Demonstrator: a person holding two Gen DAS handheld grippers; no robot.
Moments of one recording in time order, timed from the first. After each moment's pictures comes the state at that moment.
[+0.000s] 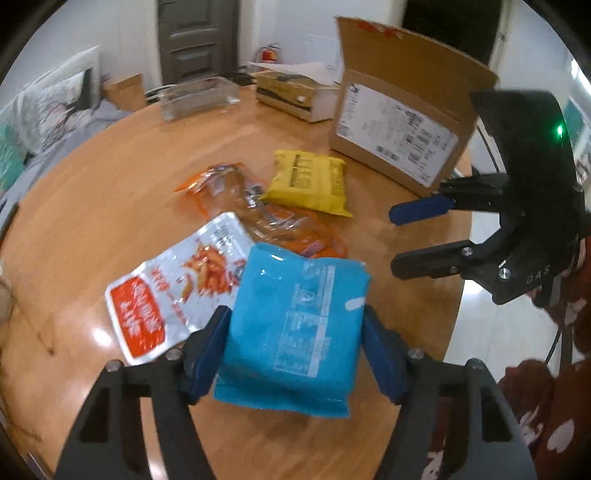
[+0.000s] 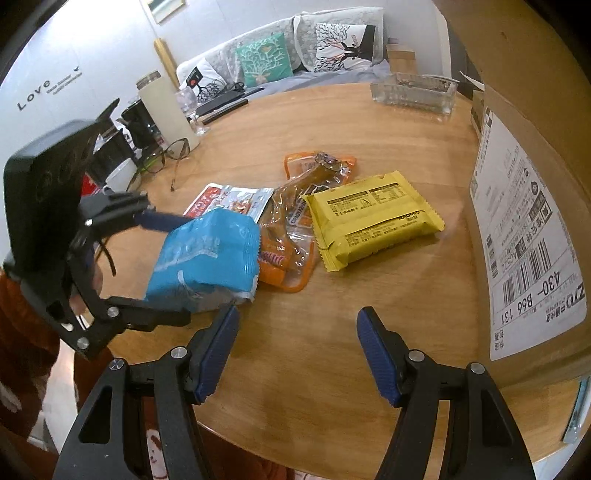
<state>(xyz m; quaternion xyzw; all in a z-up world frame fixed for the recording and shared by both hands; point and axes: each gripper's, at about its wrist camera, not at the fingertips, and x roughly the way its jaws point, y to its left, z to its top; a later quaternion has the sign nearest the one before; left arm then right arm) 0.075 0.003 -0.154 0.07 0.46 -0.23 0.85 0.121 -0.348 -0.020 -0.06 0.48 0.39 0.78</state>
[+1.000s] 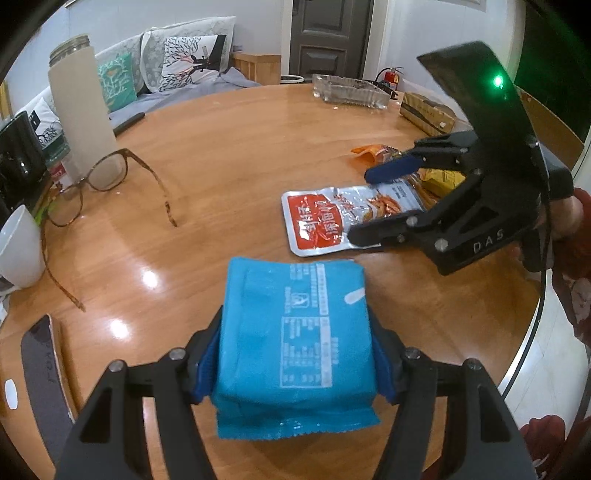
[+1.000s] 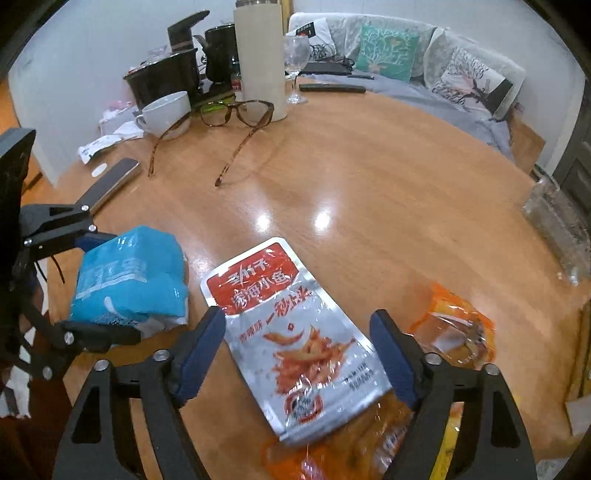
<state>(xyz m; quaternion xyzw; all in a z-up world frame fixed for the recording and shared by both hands) 0.032 0.099 -0.172 -0.02 0.45 -0.03 0.89 0.168 -0.168 -0.040 -0.25 0.42 0.53 0.70</state>
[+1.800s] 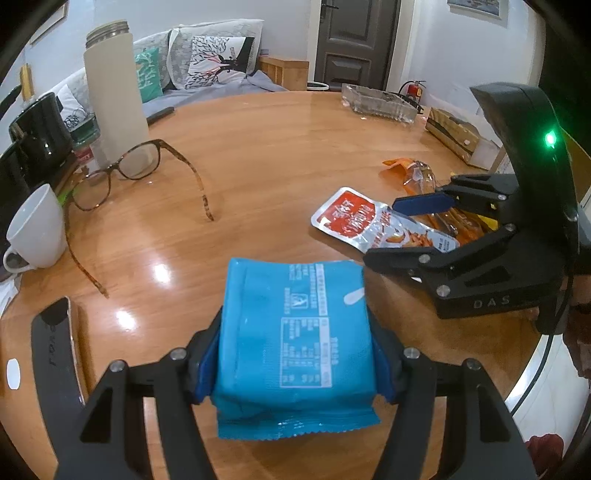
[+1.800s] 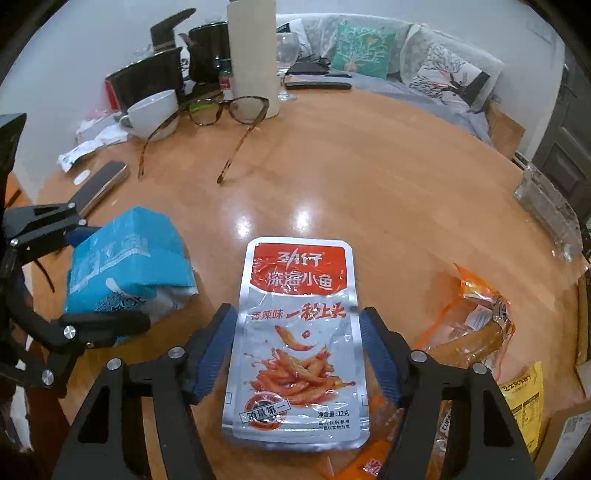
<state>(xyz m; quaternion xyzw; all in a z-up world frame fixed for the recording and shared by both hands) 0.023 0.119 -0.172 -0.04 0.44 0.01 0.90 0.134 -0.158 -0.043 -0.24 0.42 0.47 0.74</state>
